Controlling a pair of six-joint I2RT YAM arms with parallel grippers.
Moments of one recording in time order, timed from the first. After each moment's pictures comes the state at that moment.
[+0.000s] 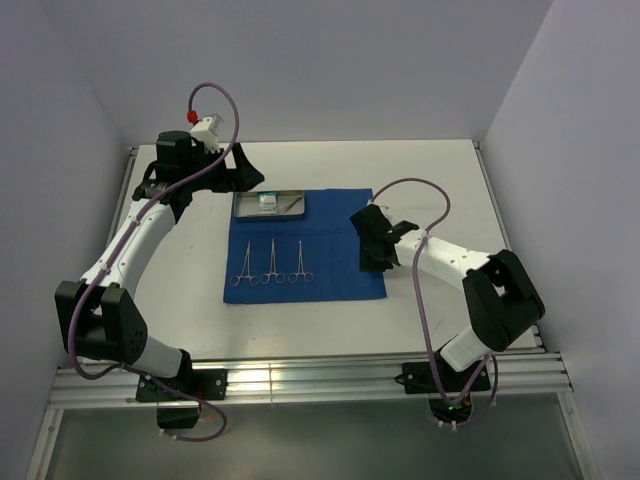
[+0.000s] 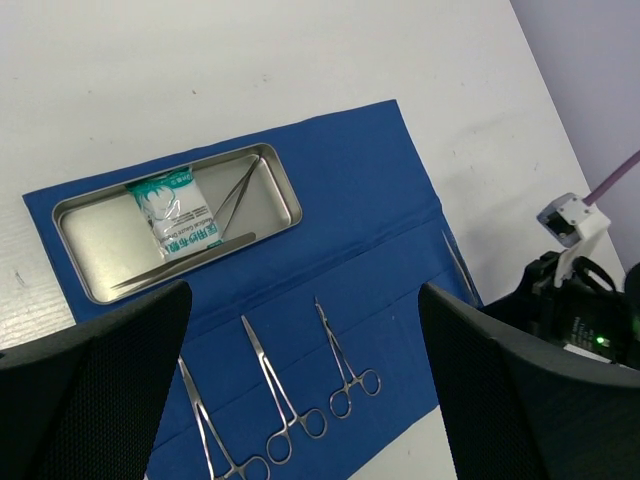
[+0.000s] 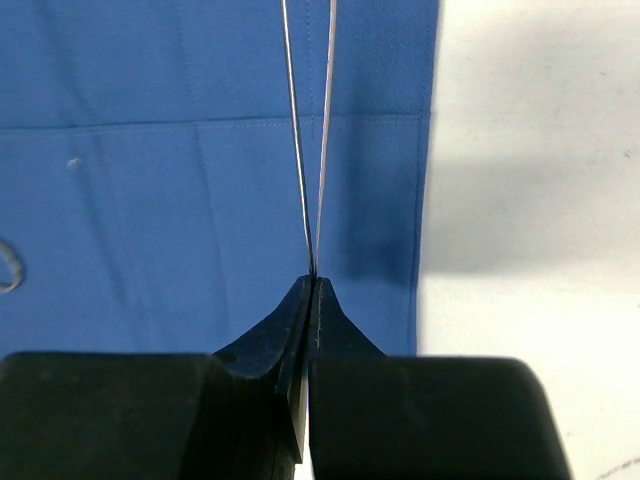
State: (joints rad) left arm -0.16 1.47 1.29 -0.28 0.47 -0.28; right arm 0.57 1.56 0.93 -0.54 0.22 0.58
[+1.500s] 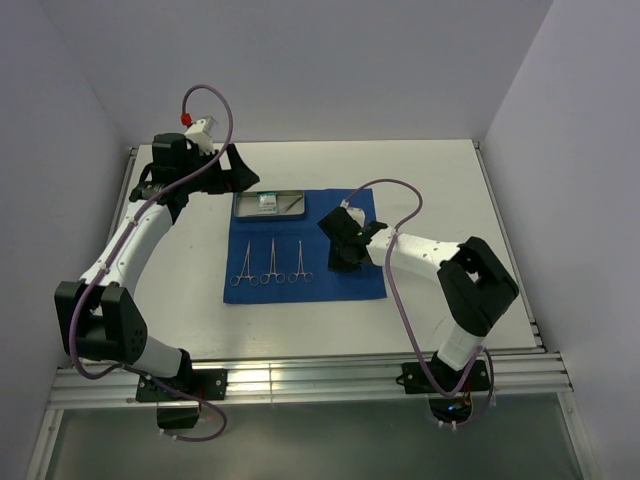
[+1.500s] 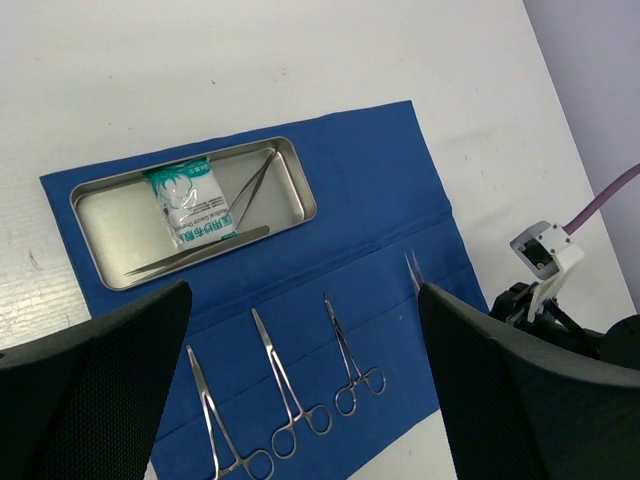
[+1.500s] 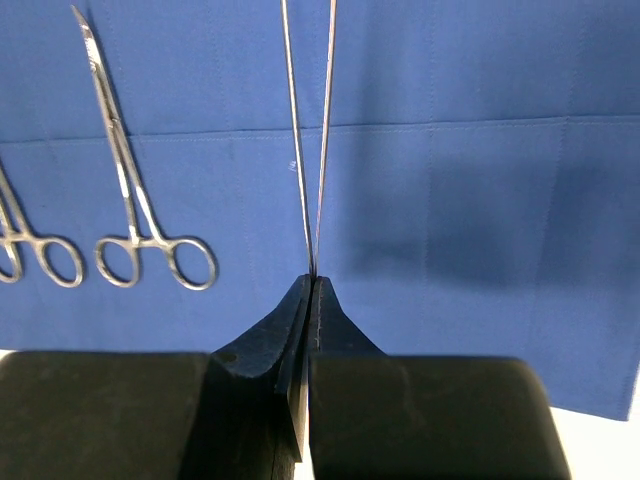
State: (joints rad) left arm -0.13 1.47 1.27 -0.28 0.47 -0.30; right arm 0.73 1.69 1.07 -0.50 0.20 0.81
